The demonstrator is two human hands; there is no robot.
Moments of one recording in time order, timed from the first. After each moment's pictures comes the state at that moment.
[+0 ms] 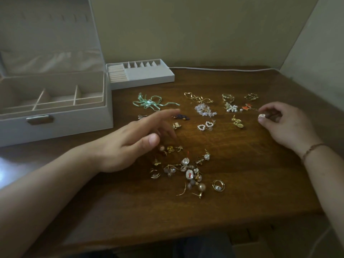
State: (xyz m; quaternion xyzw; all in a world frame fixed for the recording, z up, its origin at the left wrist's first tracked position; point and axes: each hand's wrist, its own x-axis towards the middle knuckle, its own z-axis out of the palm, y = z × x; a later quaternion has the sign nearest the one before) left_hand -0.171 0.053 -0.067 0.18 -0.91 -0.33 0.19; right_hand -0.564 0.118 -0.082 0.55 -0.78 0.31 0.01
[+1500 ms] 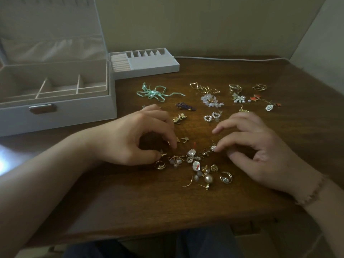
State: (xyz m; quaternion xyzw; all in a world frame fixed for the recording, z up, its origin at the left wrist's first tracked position) left_hand -0.170 0.060 -0.045 0.15 -0.95 -0.24 0.10; right_hand -0.444 0.178 -0.067 0.80 -0.50 0.30 -0.09
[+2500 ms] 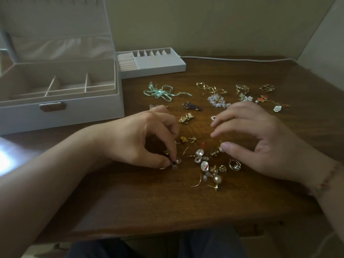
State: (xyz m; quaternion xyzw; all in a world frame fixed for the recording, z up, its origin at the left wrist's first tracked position) left_hand -0.167 0.058 -0.045 0.11 -0.96 -0.25 0.09; right_hand -0.434 0.160 -0.049 0.85 -0.46 0.27 -0.03
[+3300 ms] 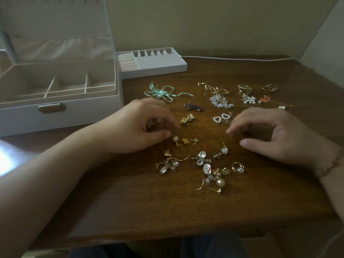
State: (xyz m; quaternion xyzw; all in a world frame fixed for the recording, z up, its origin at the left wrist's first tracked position) left_hand -0.163 0.038 -0.056 0.21 -0.94 -0.19 0.20; right_hand -0.471 0.147 -0.051 0.80 -0.50 0.27 -0.18
